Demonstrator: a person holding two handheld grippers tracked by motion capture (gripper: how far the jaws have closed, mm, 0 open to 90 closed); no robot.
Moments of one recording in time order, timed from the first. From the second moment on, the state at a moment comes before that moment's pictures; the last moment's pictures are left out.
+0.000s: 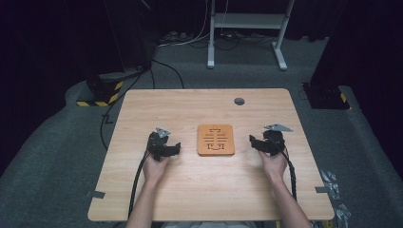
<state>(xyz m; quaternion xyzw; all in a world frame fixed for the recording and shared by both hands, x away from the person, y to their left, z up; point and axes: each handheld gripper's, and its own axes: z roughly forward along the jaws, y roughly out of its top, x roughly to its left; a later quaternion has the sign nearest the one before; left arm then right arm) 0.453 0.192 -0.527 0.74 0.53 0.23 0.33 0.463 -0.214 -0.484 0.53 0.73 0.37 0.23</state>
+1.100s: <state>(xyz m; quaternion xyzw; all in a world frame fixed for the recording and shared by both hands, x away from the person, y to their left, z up) 0.453 0.192 -0.527 0.74 0.53 0.23 0.33 0.496 -0.168 -0.497 0.53 0.75 0.33 0.20</state>
